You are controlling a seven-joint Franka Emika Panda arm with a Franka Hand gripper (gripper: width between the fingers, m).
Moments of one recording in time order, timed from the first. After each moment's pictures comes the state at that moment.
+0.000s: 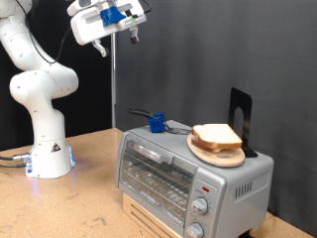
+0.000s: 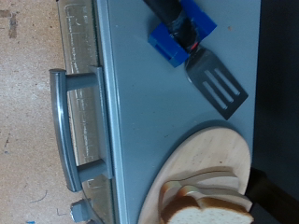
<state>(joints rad) 0.31 -0.79 -0.17 -2.45 0.13 2.02 0.99</state>
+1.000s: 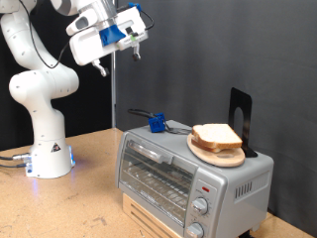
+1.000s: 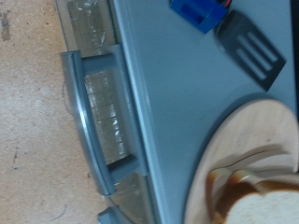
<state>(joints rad) 0.26 -0.68 -0.19 -2.49 0.18 2.13 1.01</state>
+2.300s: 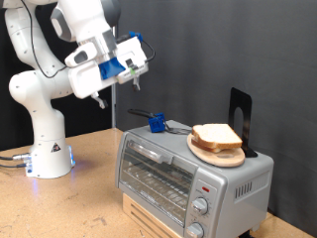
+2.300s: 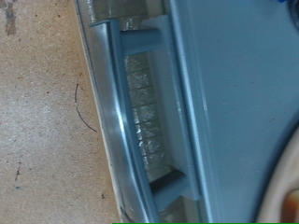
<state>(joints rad) 0.26 -0.54 -0.25 -2.56 0.23 2.27 0.89</state>
